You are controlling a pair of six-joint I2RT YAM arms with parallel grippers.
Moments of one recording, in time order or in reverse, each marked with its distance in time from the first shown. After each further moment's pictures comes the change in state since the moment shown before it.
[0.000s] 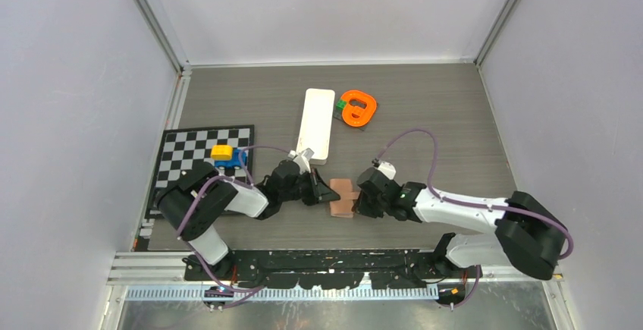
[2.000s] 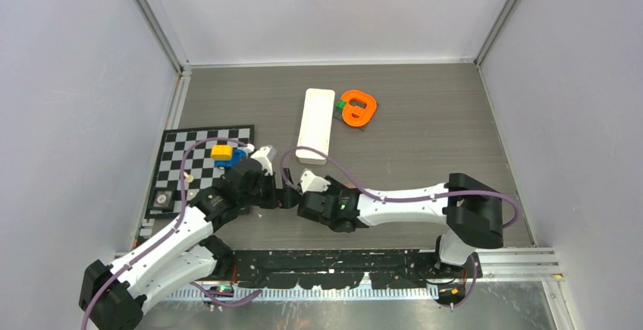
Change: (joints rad) left arm 0.100 -0.845 0.121 -1.143 -0.196 0.407; right arm 0.372 0.336 0.479 -0.327 0.611 -0.972
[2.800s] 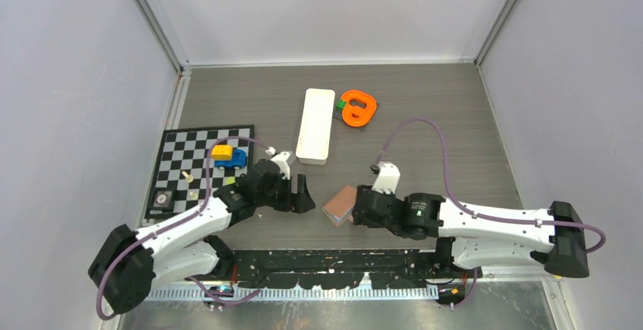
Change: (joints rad) left arm -0.043 0.173 -0.080 0.209 0.031 0.021; right arm -0.004 -0.543 -0.218 -0.149 -0.230 0.918
